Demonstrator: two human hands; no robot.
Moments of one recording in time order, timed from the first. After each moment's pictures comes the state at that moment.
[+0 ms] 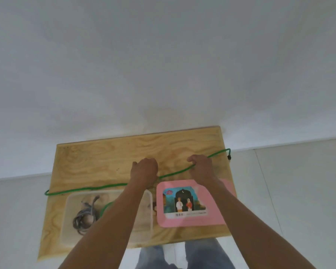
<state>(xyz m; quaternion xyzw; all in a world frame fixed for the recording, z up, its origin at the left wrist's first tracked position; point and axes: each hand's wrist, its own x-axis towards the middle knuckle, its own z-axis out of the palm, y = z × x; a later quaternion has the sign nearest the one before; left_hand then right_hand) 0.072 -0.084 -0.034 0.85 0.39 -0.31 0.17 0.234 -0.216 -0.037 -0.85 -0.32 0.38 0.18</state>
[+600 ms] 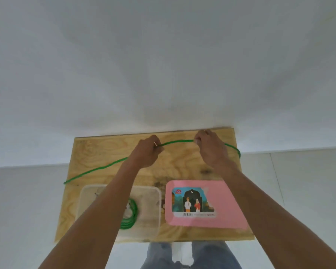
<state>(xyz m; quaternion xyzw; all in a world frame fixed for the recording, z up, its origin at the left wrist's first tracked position) 0.065 -0.038 0.017 0.81 0.46 -0.09 0.34 0.258 -0.167 0.012 -0.84 -0.46 0.23 0.16</state>
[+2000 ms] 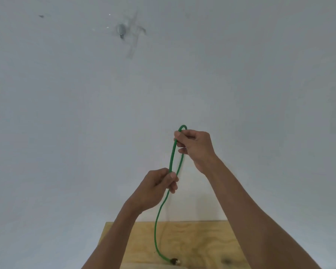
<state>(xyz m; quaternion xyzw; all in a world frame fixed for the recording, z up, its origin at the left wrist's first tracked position) -0.067 -0.071 0.287 0.78 0.23 0.28 0.51 0.096 -0.109 0.361 -0.57 -0.38 0.28 0.67</state>
